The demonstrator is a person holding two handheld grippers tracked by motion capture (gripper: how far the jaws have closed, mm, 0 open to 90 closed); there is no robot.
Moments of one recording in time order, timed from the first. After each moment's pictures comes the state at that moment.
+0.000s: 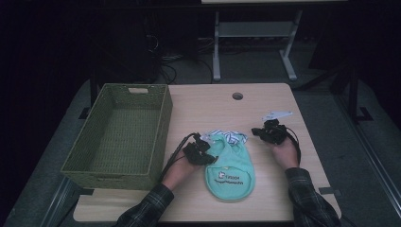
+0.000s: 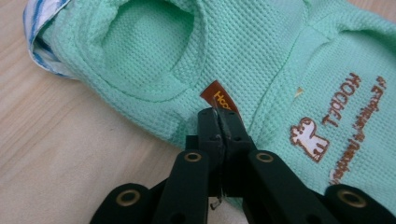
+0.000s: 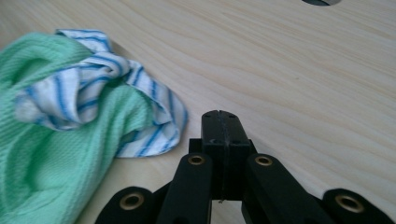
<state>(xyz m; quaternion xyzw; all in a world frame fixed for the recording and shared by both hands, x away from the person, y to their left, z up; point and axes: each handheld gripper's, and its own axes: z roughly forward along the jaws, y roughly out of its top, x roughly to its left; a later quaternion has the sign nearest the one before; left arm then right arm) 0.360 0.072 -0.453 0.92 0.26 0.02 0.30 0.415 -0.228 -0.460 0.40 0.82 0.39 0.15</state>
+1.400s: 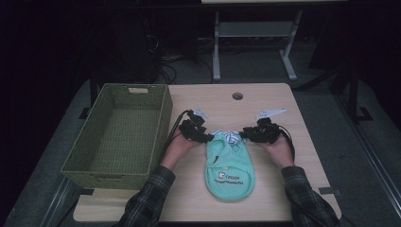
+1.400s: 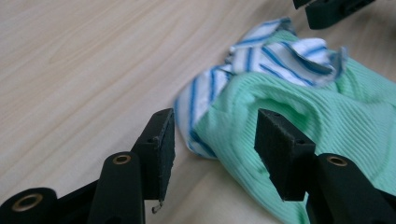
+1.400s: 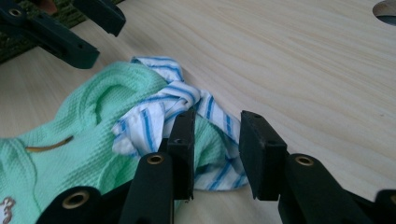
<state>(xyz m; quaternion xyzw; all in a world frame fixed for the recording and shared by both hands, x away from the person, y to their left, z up) 0.430 0.082 -0.429 0.88 0.32 0.07 0.34 0.418 -0.205 -0.451 0.37 0.82 0.43 0.07</state>
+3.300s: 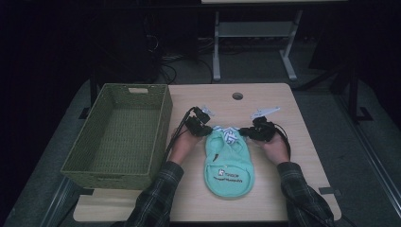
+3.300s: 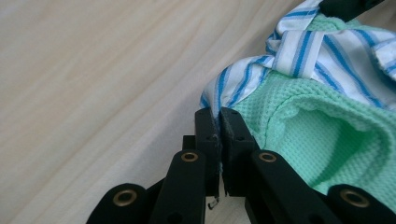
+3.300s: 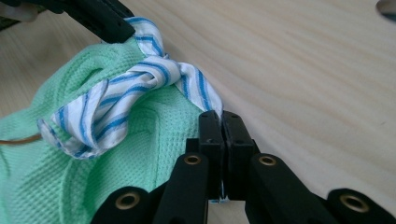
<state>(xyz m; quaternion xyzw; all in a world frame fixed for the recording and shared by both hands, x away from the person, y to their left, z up) 0.443 0.066 -0.431 0.90 0.30 0.12 0.30 0.430 -0.196 -0.455 0.35 0.84 0.40 0.10</state>
